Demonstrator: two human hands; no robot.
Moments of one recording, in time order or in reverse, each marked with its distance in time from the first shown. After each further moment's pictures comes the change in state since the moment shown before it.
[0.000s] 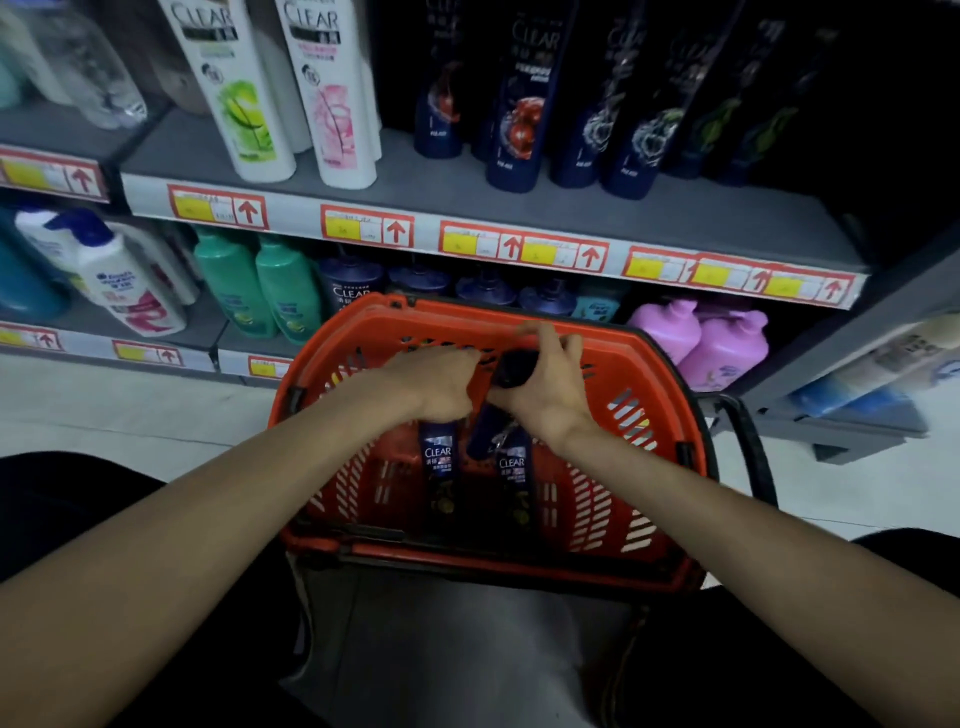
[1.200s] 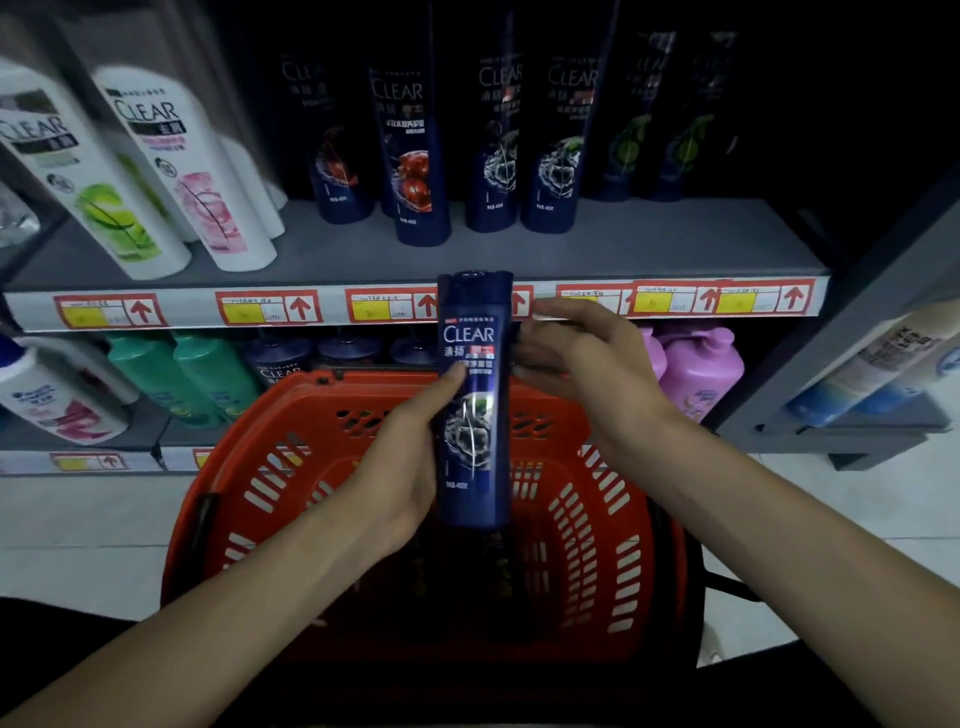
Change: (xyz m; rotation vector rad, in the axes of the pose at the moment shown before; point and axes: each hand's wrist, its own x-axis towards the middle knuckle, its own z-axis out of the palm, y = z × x) left_hand 0.009 0.090 0.003 -1.737 0.070 -0.109; right_hand 0.026 -0.019 -0.122 0.924 0.052 0.254
